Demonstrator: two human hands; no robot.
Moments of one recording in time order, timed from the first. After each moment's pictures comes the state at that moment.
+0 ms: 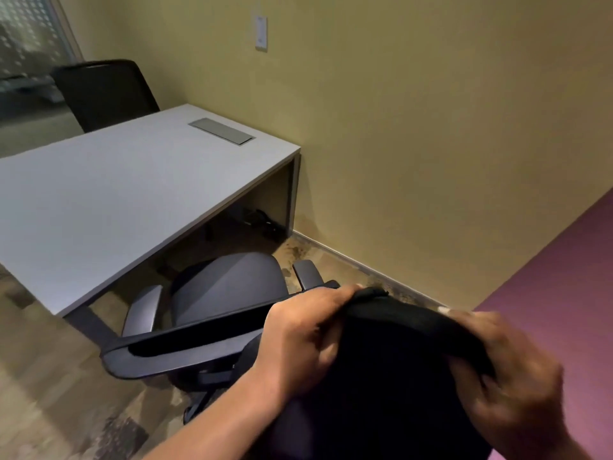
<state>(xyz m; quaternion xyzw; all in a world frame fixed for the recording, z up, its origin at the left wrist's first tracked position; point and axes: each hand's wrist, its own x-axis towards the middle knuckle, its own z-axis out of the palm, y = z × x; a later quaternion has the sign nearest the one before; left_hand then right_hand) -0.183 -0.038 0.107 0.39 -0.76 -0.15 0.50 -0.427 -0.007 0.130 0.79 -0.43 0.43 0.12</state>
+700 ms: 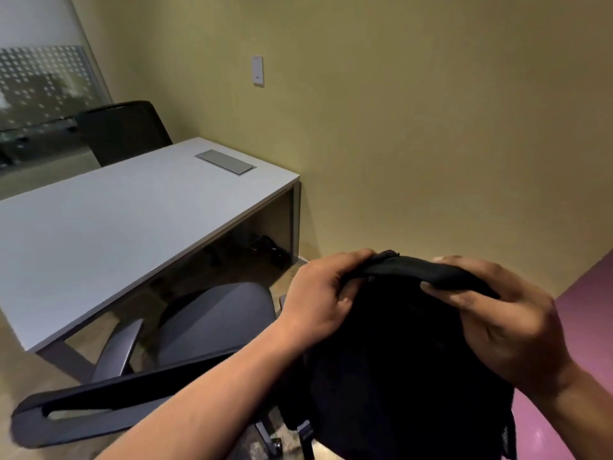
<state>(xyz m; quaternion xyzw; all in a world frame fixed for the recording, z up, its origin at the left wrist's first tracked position) -0.314 -0.183 0.138 0.45 -0.74 -0.17 0.46 -0.556 -0.169 0.159 0.83 -0.30 0.45 0.12</state>
